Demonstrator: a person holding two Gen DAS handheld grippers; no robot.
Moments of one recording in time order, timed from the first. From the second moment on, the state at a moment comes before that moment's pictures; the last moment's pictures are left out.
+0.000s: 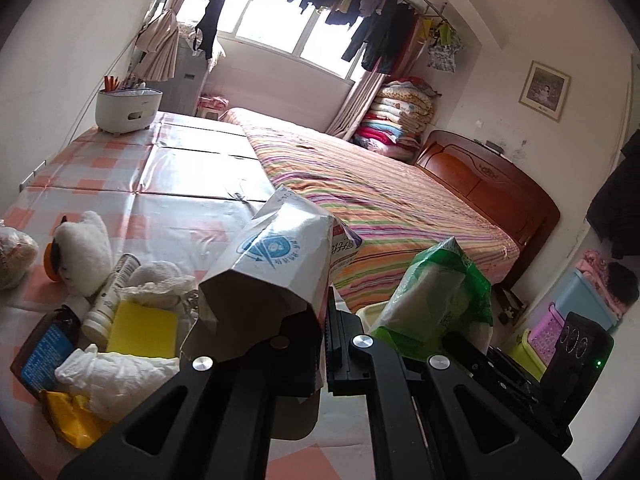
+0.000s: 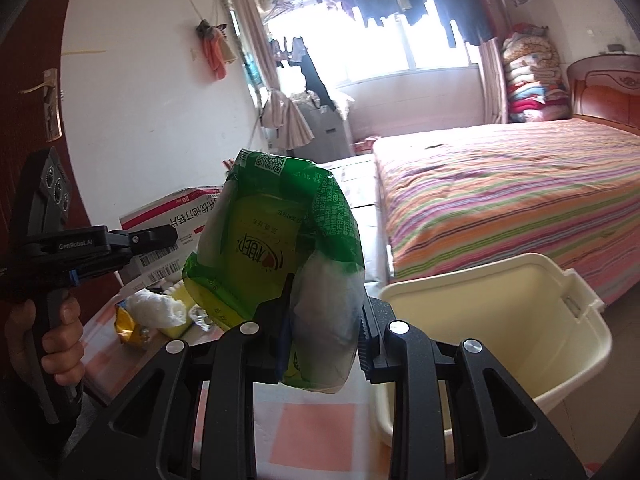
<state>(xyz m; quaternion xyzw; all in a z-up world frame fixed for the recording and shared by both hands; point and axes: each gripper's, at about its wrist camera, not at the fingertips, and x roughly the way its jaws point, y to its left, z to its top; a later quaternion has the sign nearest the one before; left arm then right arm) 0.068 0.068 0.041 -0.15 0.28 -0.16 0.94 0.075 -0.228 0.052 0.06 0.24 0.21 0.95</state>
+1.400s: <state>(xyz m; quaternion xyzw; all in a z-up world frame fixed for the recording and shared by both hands) 0.089 -0.082 0.025 -0.09 0.33 -0.26 0.90 0.060 -0.342 0.062 0.17 0.16 0.01 0.97</state>
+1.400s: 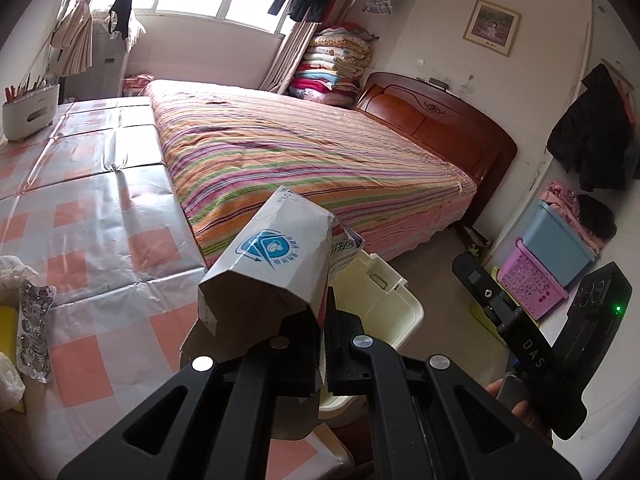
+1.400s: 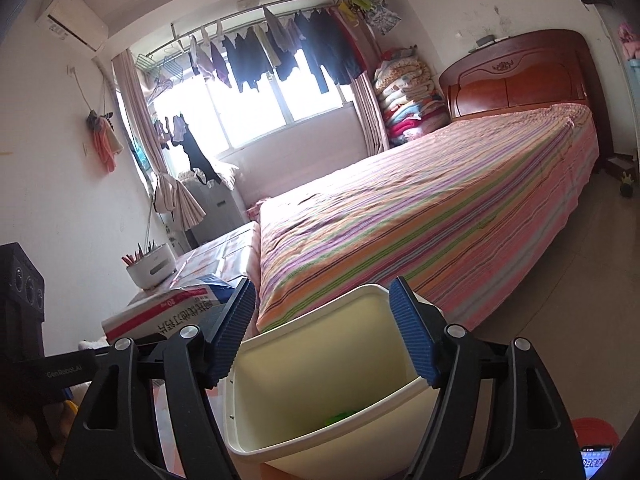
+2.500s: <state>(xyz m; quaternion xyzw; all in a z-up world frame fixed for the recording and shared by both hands) 0.083 -0.118 0.028 -0.04 0.30 -0.26 0.92 0.049 -0.351 0.064 0.17 0.13 0.01 0.98</state>
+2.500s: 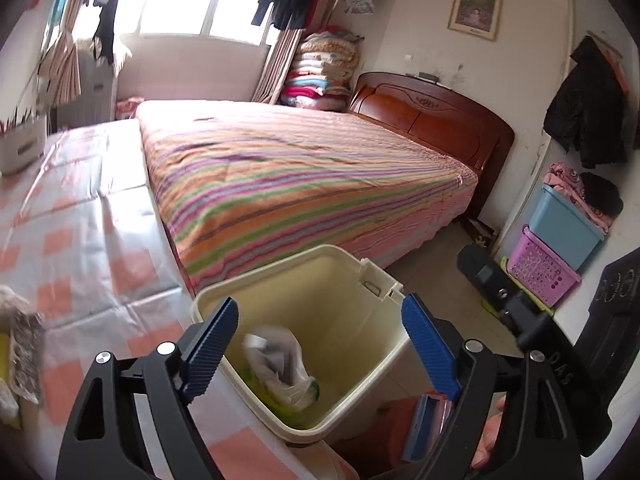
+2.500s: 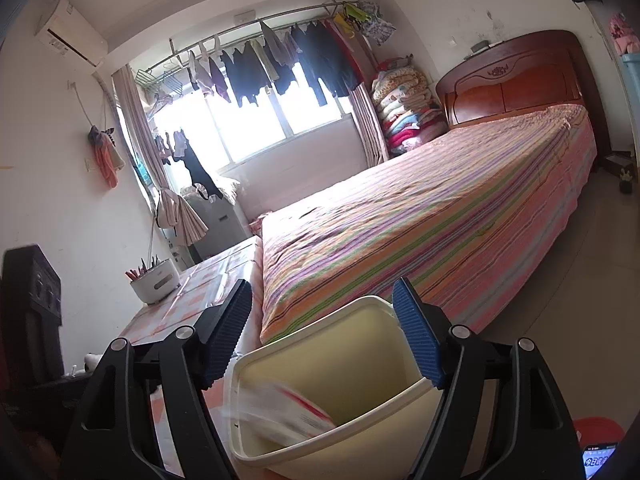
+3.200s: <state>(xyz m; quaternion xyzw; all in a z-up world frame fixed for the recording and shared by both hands) 0.078 -0.023 0.035 -0.10 0.27 -0.17 0.94 0.066 -0.313 0.066 0.15 0.15 0.06 0.97</state>
